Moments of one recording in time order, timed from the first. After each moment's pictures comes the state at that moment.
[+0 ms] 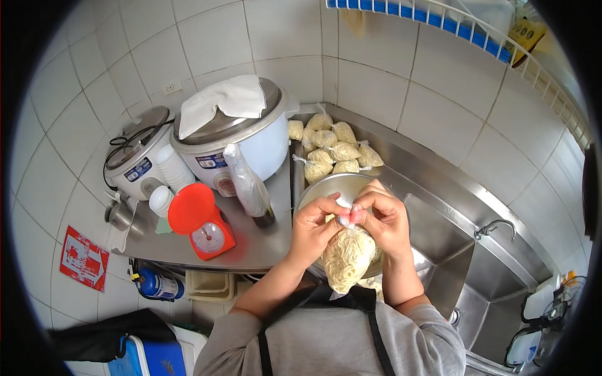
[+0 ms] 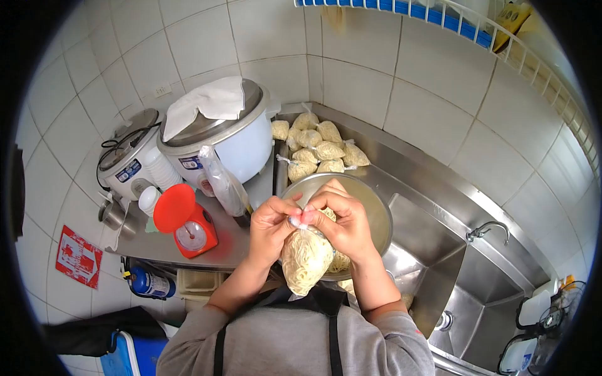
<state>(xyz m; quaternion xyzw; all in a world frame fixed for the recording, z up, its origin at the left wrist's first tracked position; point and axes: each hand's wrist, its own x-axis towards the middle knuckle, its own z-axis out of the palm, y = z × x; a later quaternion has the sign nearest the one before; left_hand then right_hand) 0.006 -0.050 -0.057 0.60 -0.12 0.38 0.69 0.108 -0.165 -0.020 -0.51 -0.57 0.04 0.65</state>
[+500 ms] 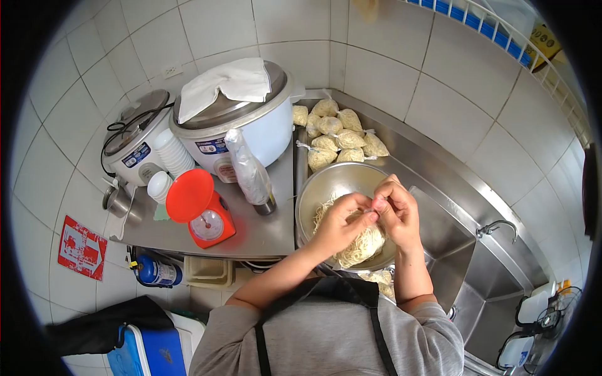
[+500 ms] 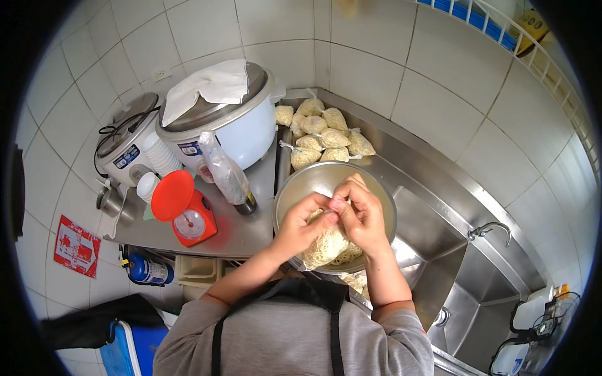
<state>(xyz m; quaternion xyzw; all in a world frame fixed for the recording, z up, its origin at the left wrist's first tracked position) 0.030 -0.066 -0.073 0.66 -0.05 0.31 0.68 0.126 -0.169 -0.040 -0.56 -0.53 0.02 0.64</state>
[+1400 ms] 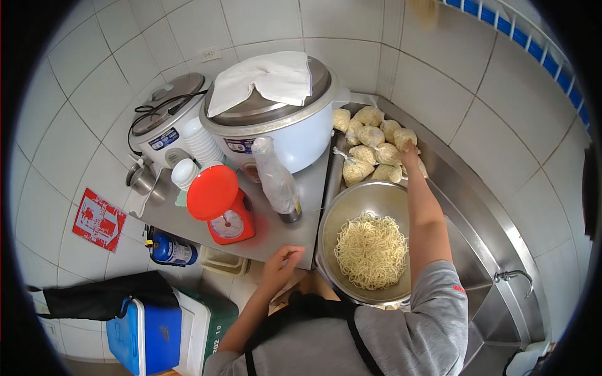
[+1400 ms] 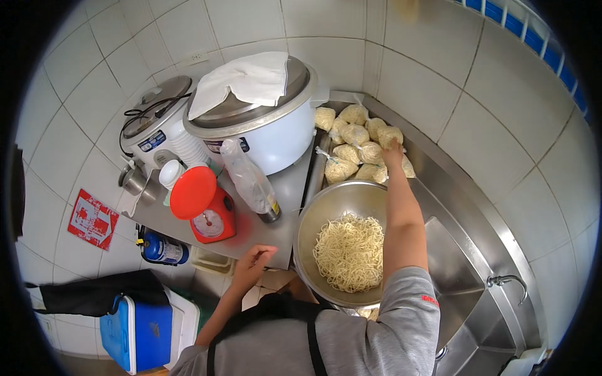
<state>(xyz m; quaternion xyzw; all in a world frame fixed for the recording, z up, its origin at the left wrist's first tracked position) -0.088 0.008 -0.189 0.73 0.29 0.31 0.53 0.487 0.076 -0.273 -0.89 -0.32 -0.04 0.33</state>
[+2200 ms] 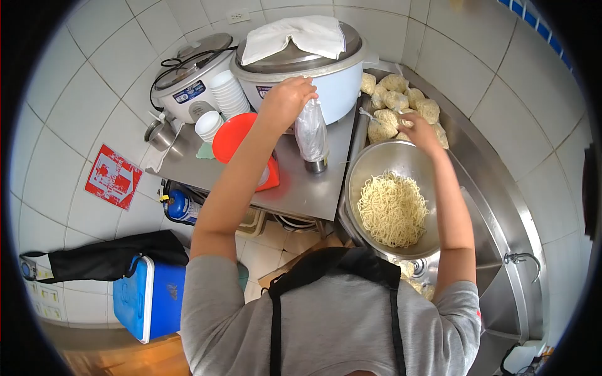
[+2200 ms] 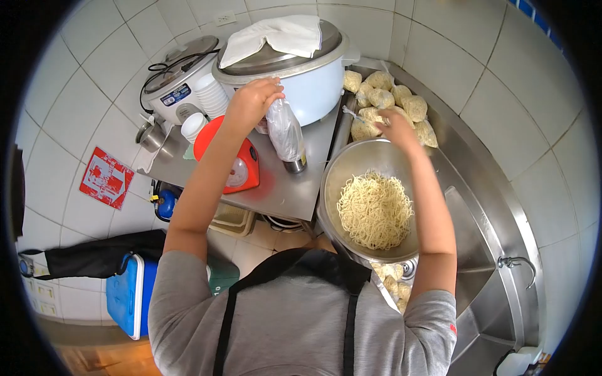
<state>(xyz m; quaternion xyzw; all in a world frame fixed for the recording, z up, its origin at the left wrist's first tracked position) -0.033 0.167 -0.029 0.91 0.09 0.41 -0.06 0.268 -0.015 -0.109 -0.74 -0.56 0.12 0.34</state>
